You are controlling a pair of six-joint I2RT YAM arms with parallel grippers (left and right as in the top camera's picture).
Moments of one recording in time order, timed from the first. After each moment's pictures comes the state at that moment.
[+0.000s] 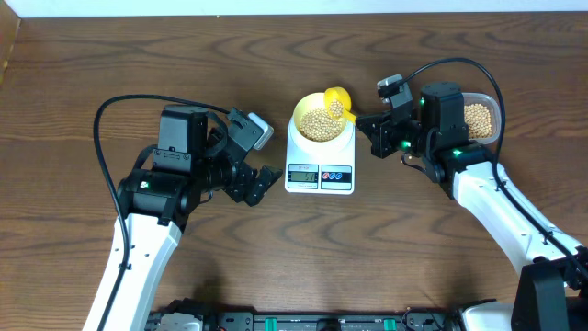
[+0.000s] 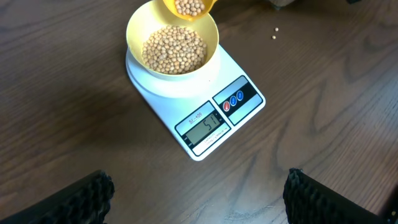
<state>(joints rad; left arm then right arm) -0.19 1.17 1.05 -0.81 0.49 0.38 0.25 1.53 0.93 -0.07 -0.54 0.13</state>
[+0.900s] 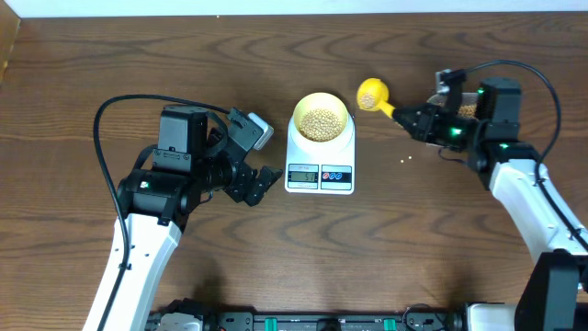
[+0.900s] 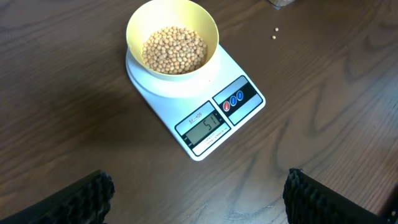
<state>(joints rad) -0.19 1.17 1.05 -0.81 0.49 0.38 -0.03 1.53 0.93 -0.11 -0.83 0.47</state>
